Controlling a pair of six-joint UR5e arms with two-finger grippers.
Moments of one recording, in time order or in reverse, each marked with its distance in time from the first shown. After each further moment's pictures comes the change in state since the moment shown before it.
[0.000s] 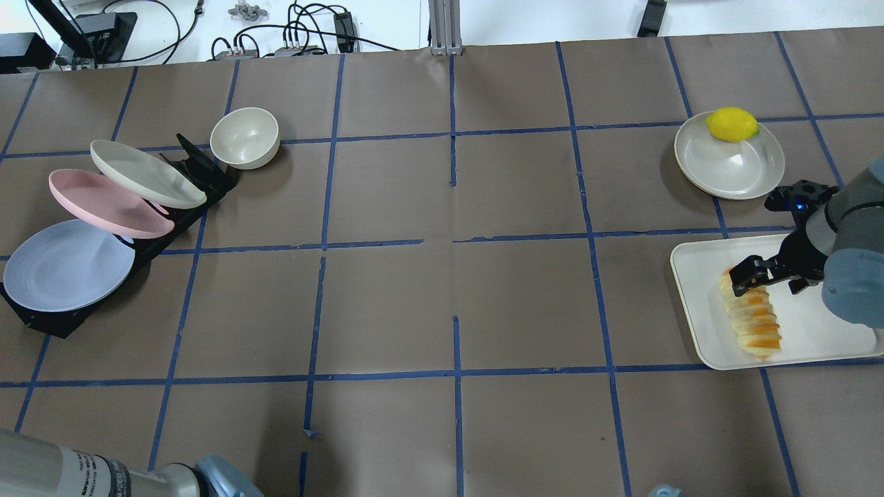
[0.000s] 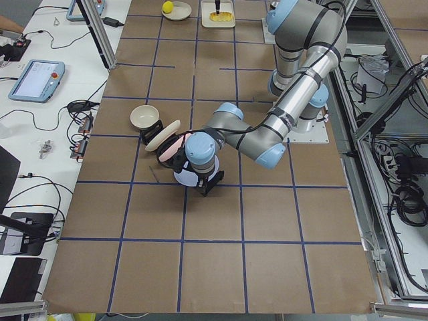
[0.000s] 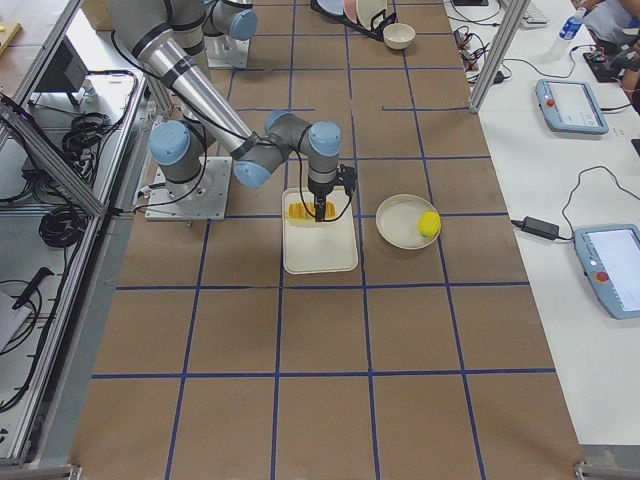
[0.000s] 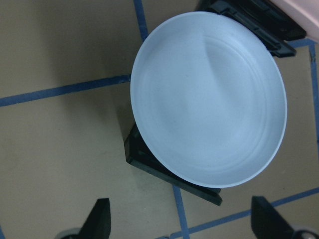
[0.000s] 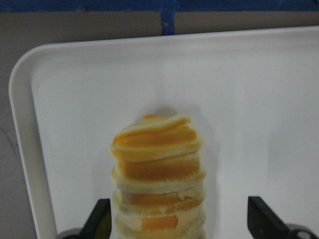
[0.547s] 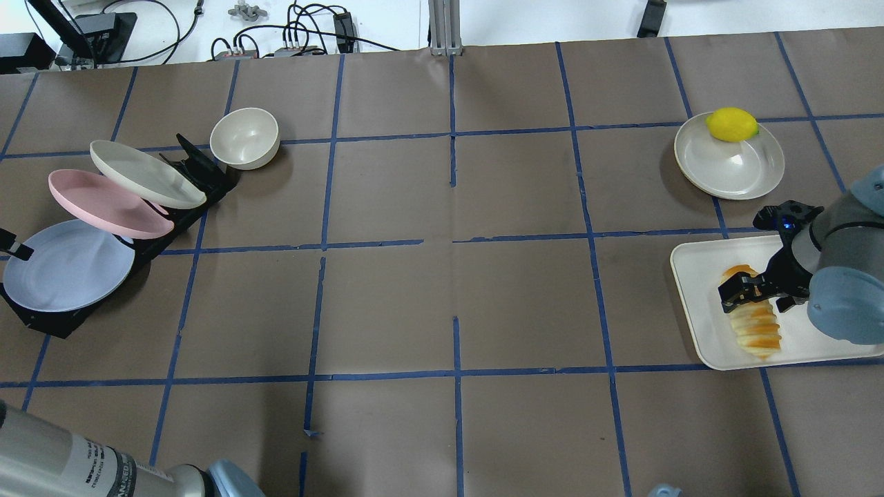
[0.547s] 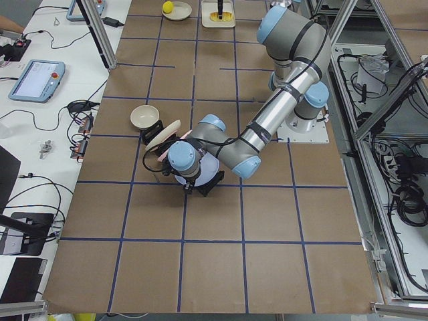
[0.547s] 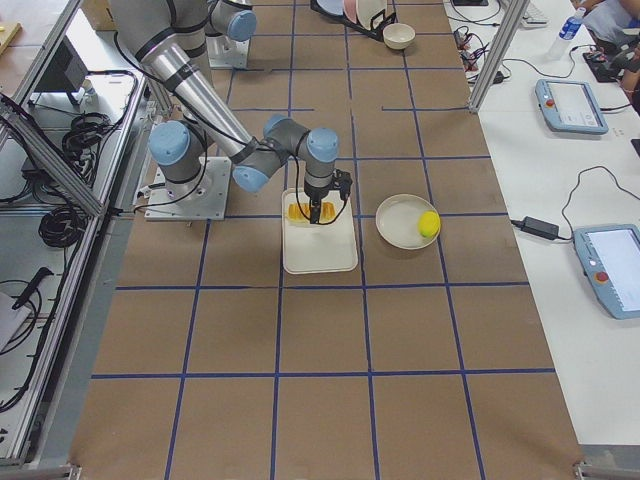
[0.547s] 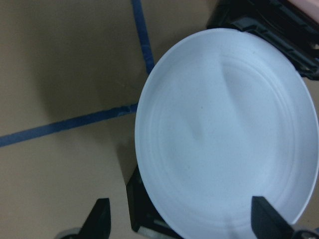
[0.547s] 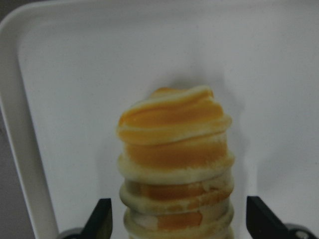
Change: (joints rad) left arm -0.078 -0.112 0.027 0.046 0.001 -0.017; right arm -0.001 0.013 0.049 -0.032 0.001 0.023
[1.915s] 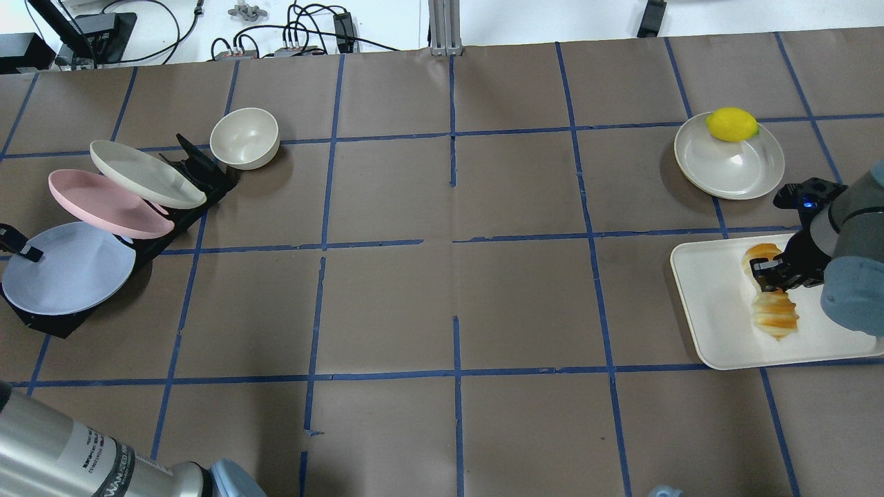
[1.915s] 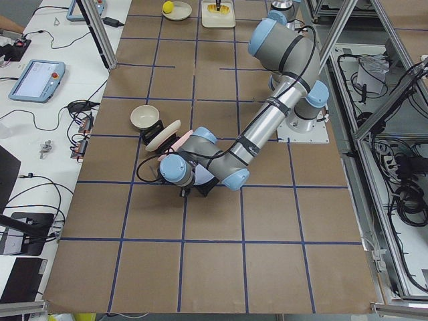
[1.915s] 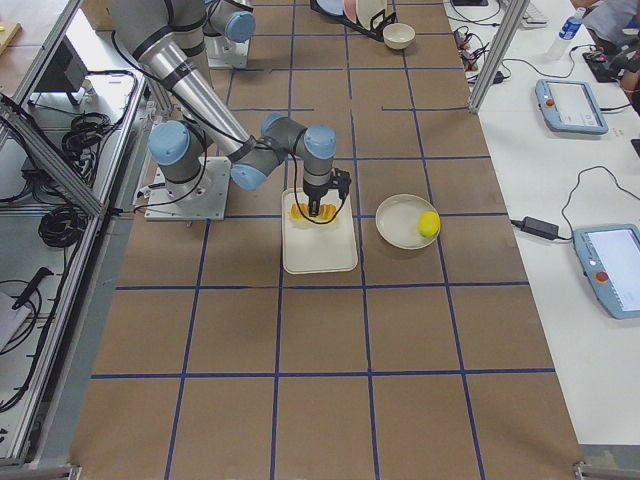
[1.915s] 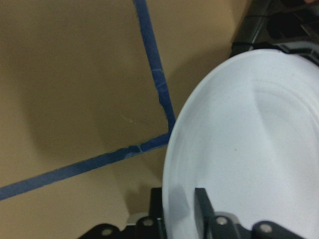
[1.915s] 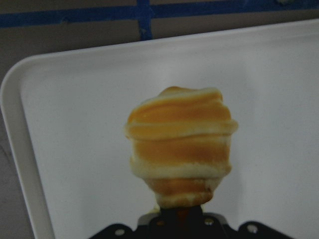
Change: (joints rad) left arm -0.005 -0.091 0.065 -0.002 0.003 0.000; right arm 0.010 -0.089 -0.050 0.032 -0.032 0.042
